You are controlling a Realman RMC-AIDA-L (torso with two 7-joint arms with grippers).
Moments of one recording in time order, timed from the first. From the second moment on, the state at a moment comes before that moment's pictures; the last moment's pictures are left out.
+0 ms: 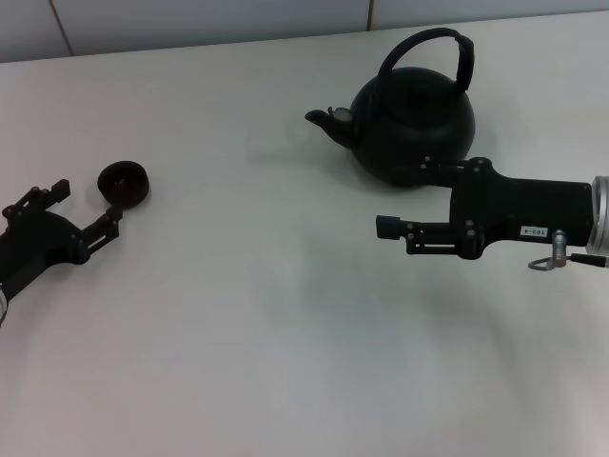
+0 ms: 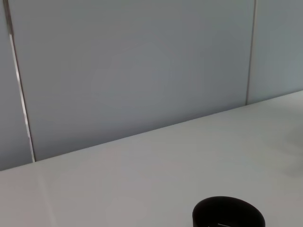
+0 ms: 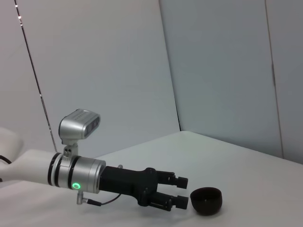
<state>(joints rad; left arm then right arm) -0.47 -2.07 0.65 0.19 1.49 1.01 -0.63 0.45 2.08 -0.65 -0.63 -1.92 -1.65 1.19</state>
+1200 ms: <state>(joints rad) -0.55 -2.08 0.72 0.18 1.48 0.92 -0.63 0.46 2.08 -0.64 -0.63 -1.92 -1.65 1.20</state>
